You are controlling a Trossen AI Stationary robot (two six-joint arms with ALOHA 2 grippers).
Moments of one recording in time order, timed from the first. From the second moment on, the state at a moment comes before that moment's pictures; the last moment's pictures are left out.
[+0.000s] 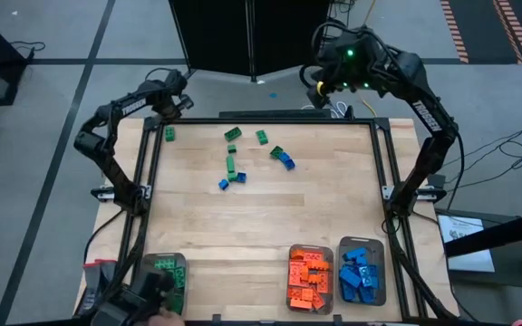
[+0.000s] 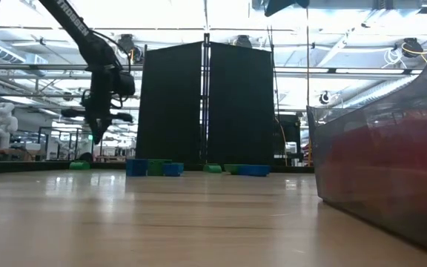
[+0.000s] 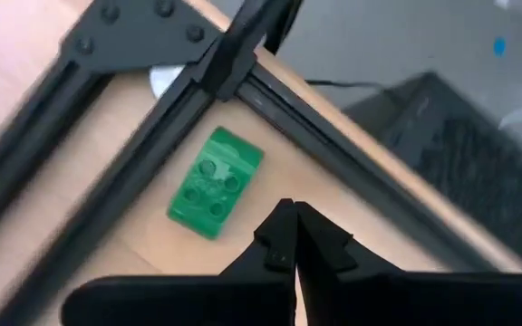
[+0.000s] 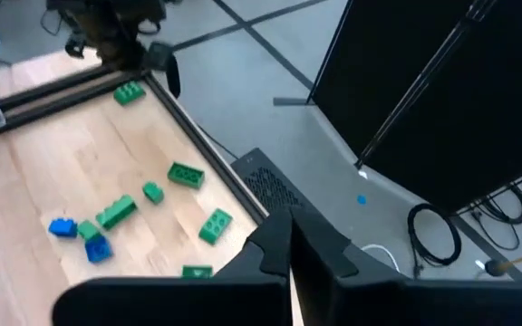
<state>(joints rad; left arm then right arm) 1.16 1.69 1.20 -0.86 -0.22 -1.07 -0.53 1.71 2.36 -1.28 0.18 0.02</state>
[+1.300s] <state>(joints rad) 0.98 1.68 1.30 -0.16 -0.67 -1.13 -0.58 1.65 2.36 -1.45 0.18 -0.13</state>
